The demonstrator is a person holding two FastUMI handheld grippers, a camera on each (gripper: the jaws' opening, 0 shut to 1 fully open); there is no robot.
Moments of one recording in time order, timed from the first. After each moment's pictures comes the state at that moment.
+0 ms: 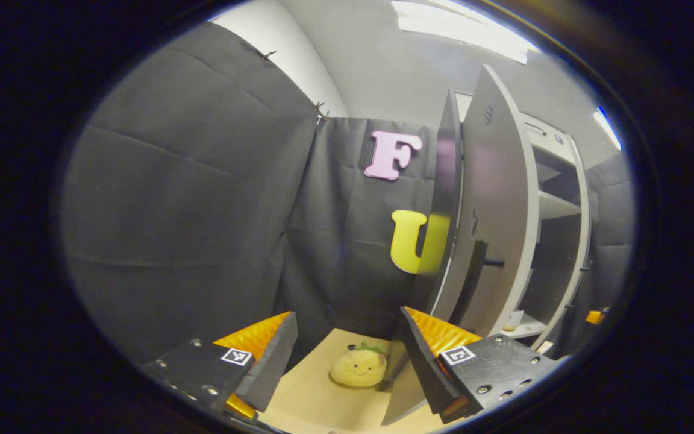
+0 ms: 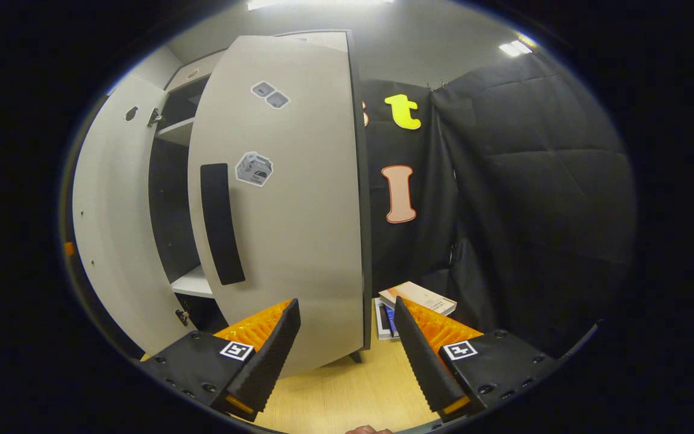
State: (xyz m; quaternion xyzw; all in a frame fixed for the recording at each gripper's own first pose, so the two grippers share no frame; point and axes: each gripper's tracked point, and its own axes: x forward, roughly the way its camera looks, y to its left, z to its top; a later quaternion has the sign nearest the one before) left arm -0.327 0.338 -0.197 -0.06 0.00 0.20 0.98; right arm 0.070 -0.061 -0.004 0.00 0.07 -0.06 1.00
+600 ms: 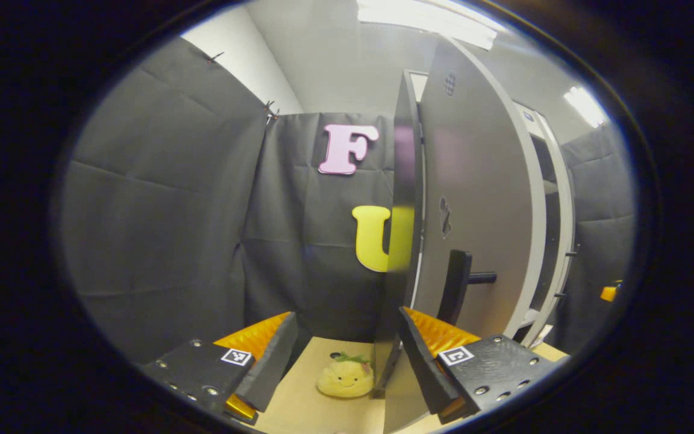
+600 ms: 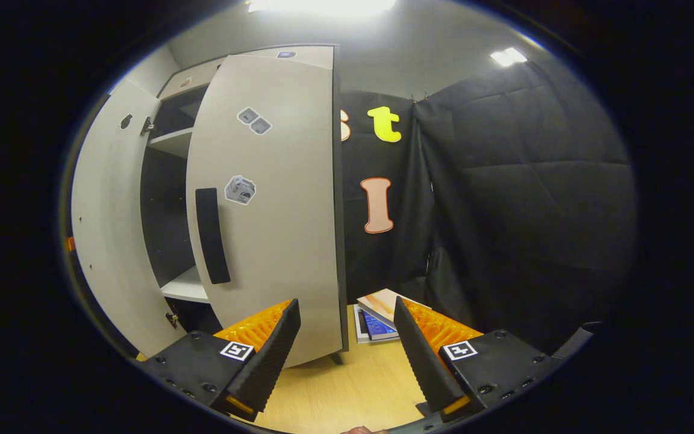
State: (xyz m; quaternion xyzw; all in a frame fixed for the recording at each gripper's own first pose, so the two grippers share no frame) left arm -0.251 0.305 -0.189 0.00 0.01 0.13 0.99; right arm 0.040 -0.082 0.019 -0.01 0.05 -0.10 0.99
